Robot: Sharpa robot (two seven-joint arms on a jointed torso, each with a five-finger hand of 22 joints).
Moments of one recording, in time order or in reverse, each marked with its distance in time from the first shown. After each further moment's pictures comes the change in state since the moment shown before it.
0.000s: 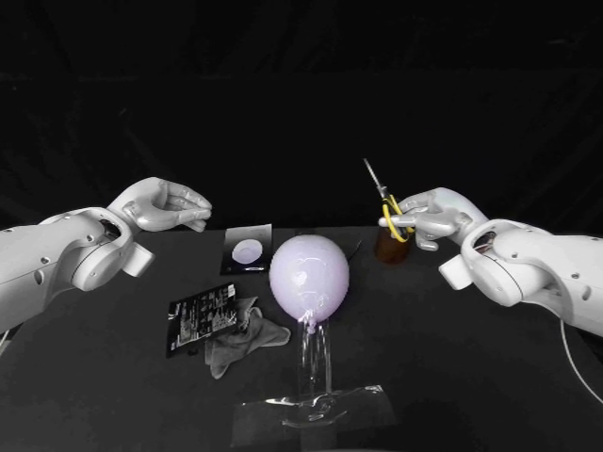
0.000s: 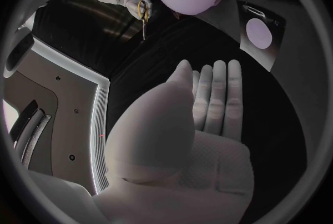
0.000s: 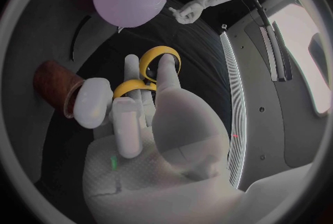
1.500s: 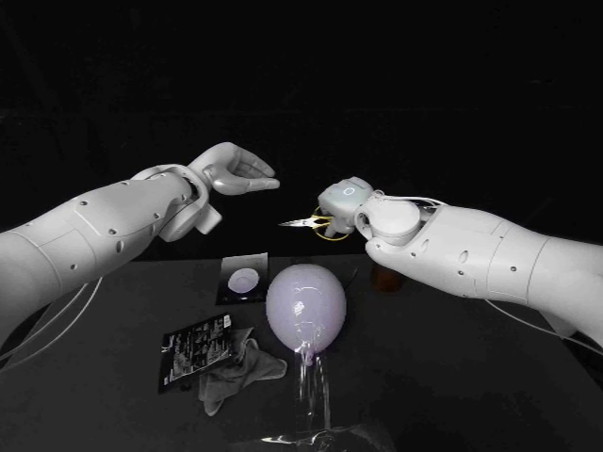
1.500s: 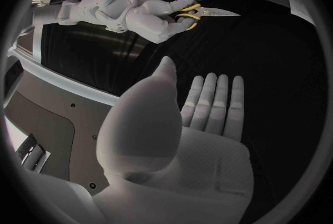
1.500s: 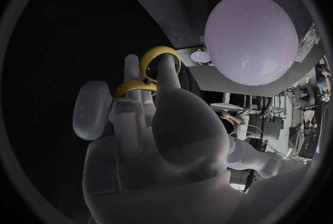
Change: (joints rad) left arm 0.153 0.462 0.011 -0.424 -0.182 0.046 0.030; left_hand -0.234 -0.069 -0.063 -0.004 0.000 -0.055 0.022 -0.171 -0.112 -0.153 0.076 -0.125 -0.003 -0.207 0.102 -0.264 -0.109 -0.048 -0.240 0.082 -0.172 -0.099; right arm 0.112 0.558 -0.025 -0.491 -1.349 0.171 -0.363; right_hand 0.000 0.000 -0.005 -0.005 0.000 0.004 0.004 0.000 0.000 0.000 0.000 0.005 0.017 0.000 0.000 0.008 0.000 -0.016 0.045 -0.002 0.067 0.057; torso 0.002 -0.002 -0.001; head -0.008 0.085
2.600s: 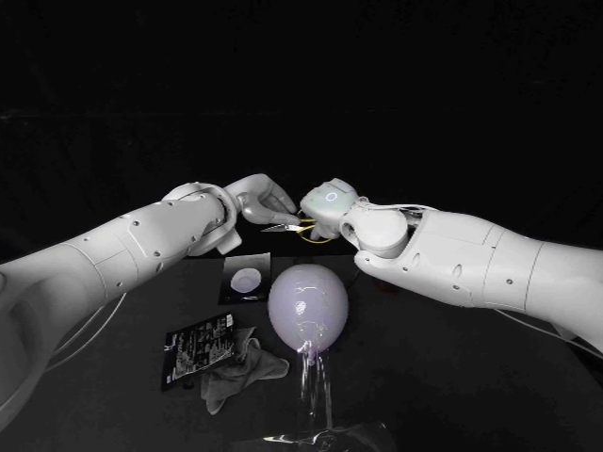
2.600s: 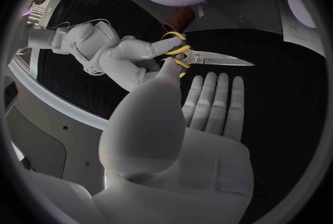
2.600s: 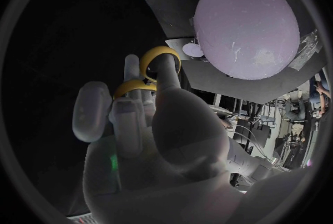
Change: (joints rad) left arm -0.059 0.098 0.000 -0.066 -0.205 0.087 -0.064; left_hand 0.053 0.032 -0.012 -0.001 0.000 0.010 0.002 0.000 0.002 0.027 -0.010 0.004 0.003 0.057 -0.018 0.008 -0.002 0.000 -0.004 -0.004 -0.010 -0.002; right arm -0.002 0.013 0.001 0.093 -0.130 -0.024 -0.045; right_hand 0.000 0.000 -0.001 -0.001 0.000 0.004 0.004 0.000 0.000 0.001 0.001 0.000 0.004 0.000 0.000 0.002 0.000 -0.008 0.007 0.000 0.012 0.001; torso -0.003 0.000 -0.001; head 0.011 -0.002
